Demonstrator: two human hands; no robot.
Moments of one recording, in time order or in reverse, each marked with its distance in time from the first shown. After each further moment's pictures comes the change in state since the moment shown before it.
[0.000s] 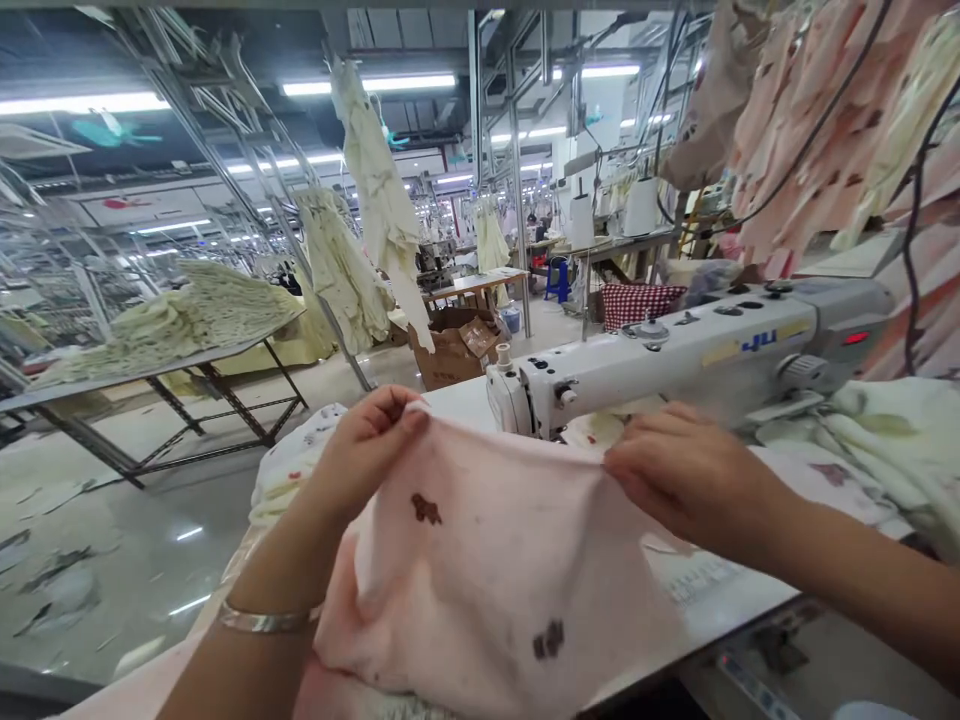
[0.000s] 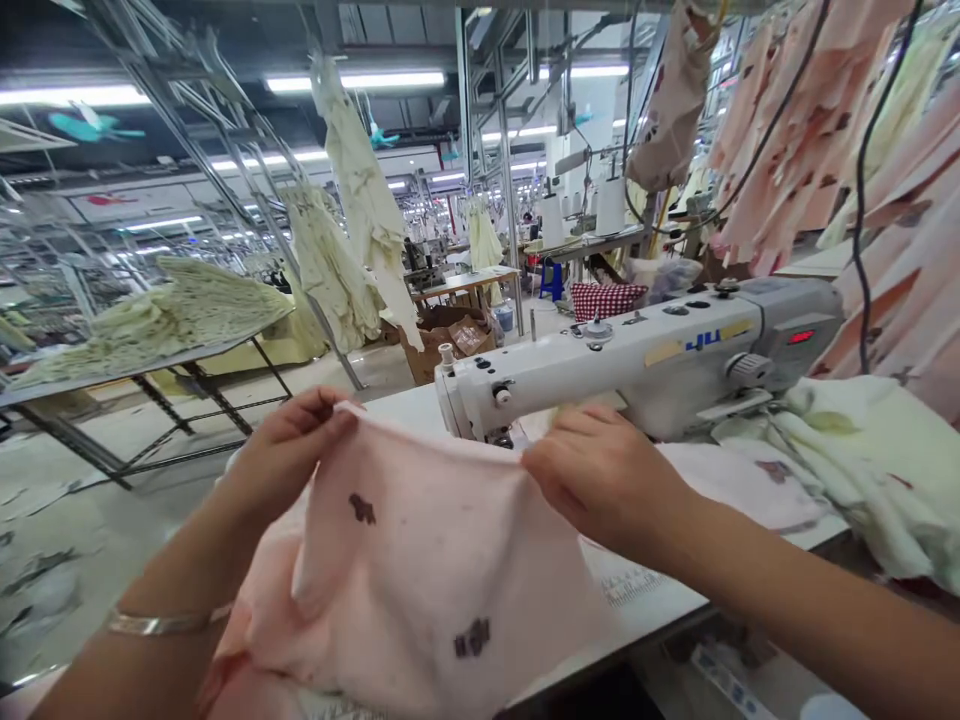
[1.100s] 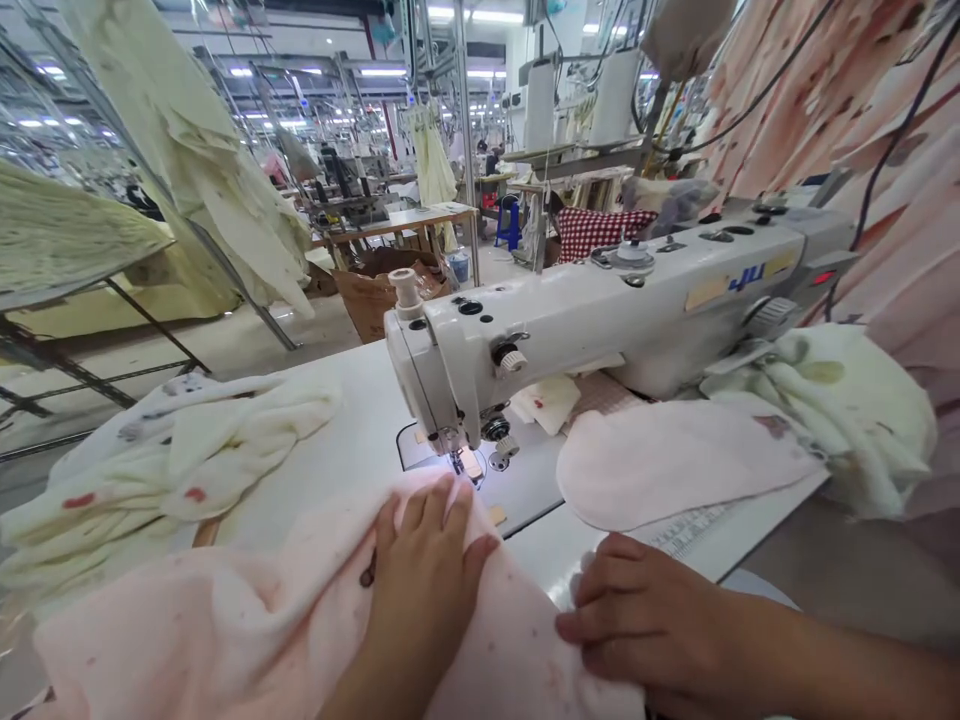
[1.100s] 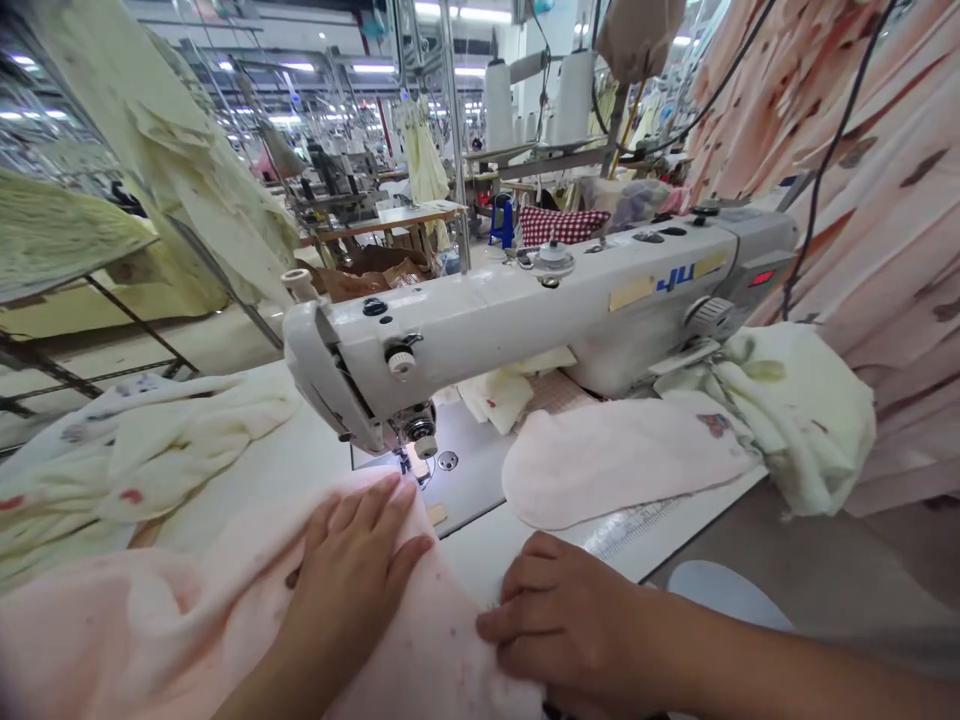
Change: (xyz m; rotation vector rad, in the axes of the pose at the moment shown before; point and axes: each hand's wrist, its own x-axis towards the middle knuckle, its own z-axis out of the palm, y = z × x) left_hand -0.044 -0.104 0.133 1.099 -0.238 0.192; right_hand -0.096 -0.004 0.053 0.466 -0.478 -0.155
